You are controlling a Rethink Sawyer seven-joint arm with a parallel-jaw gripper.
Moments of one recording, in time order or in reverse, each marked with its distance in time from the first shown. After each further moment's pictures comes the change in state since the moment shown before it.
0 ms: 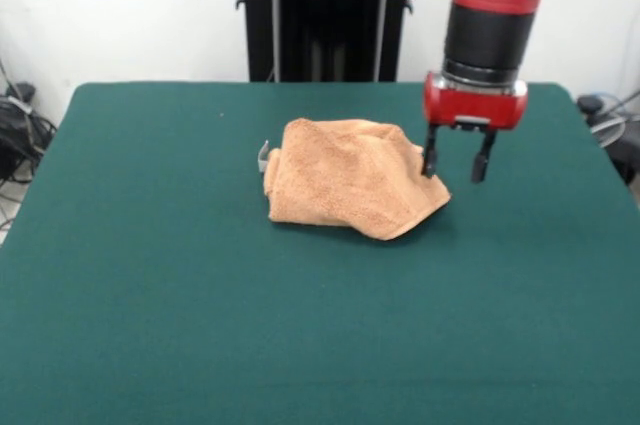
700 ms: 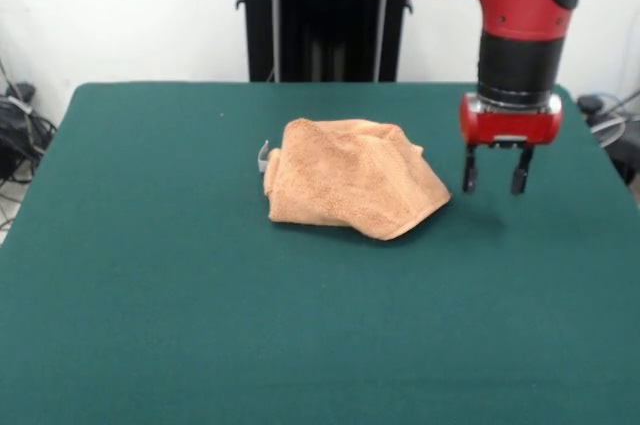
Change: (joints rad) arm -0.002 0.043 0.097 -0.011 0.000 -0.006 0.000
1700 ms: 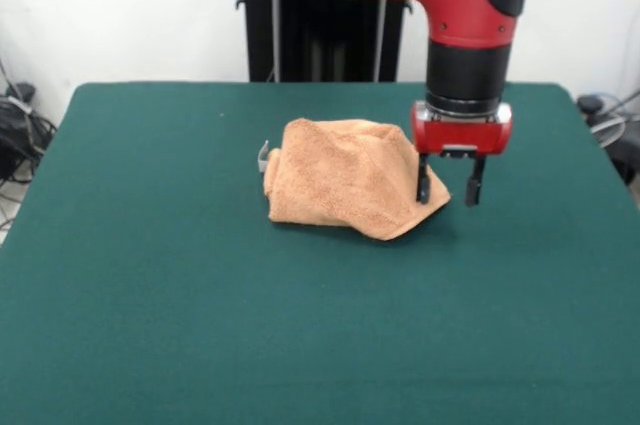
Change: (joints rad) arm -0.136 0.011 0.031 -0.017 -0.079 0.000 0.000
